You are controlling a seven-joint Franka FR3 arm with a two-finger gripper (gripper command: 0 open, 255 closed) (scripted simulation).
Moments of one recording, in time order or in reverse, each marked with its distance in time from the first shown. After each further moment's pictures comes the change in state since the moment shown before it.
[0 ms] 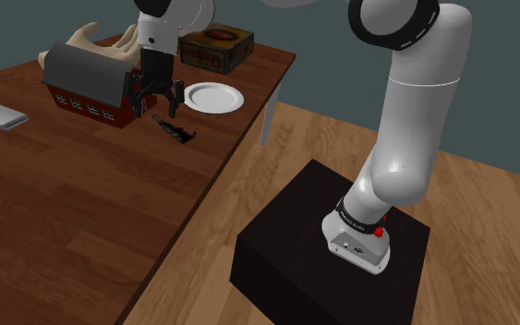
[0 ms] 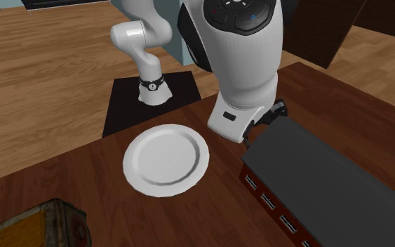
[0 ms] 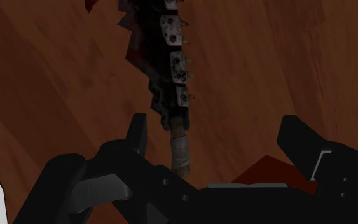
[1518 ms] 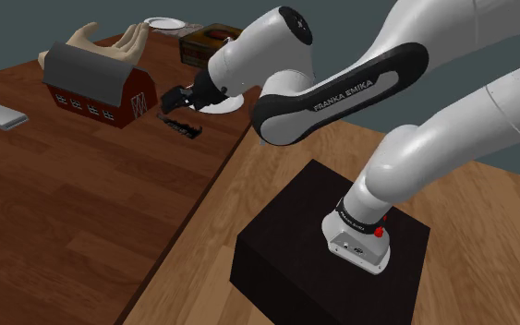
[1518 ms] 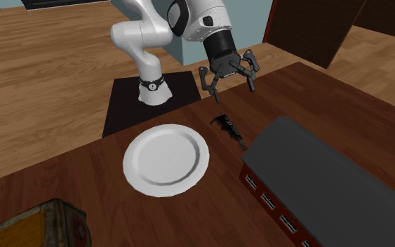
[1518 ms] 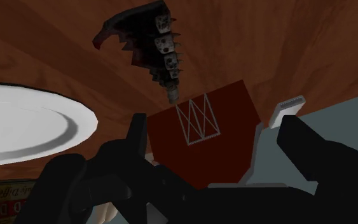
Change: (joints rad) arm -0.182 -0.764 0.401 -1.045 -0.380 1.262 0.404
